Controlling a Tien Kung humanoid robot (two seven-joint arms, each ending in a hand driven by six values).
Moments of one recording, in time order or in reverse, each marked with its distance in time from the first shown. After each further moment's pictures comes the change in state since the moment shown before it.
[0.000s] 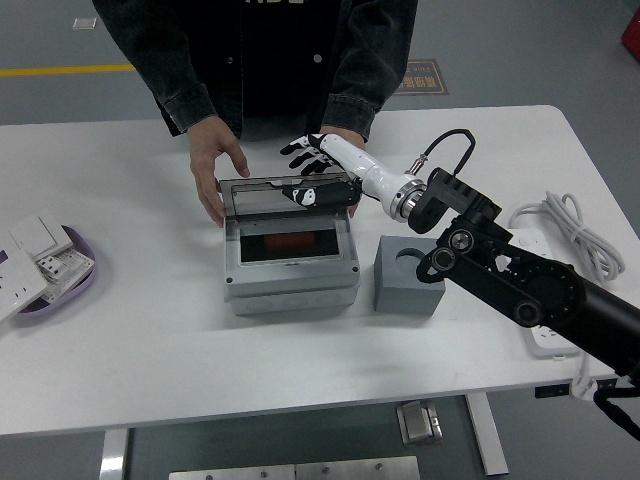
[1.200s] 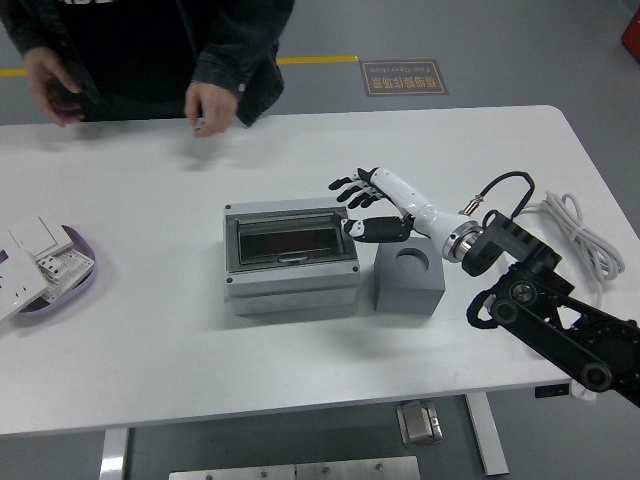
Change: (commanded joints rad) left arm 0.016 -0.005 0.024 0.000 -0.041 0.010 -0.007; right arm -0.305 -0.144 0.250 0.259 -0.163 0.042 -0.110
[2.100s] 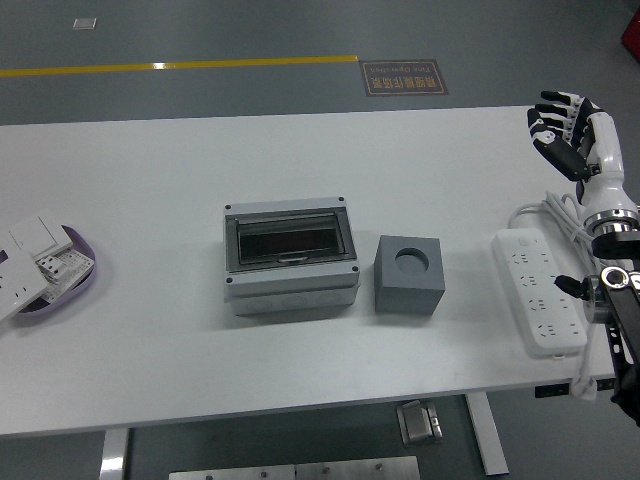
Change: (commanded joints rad) left arm 0.020 0.004 0.013 0.000 -0.022 0.006 0.000; right arm -0.262 0.229 0.695 -0.145 0.206 -0.173 0.398
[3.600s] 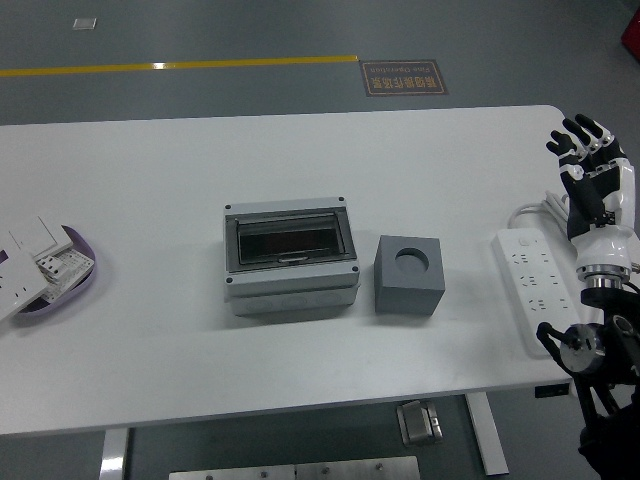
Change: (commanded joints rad) left arm -0.035 0.031 -0.050 0.000 0.096 -0.022 0.002; right arm -0.121 0.059 -0.017 -0.009 0.407 0.106 0.311
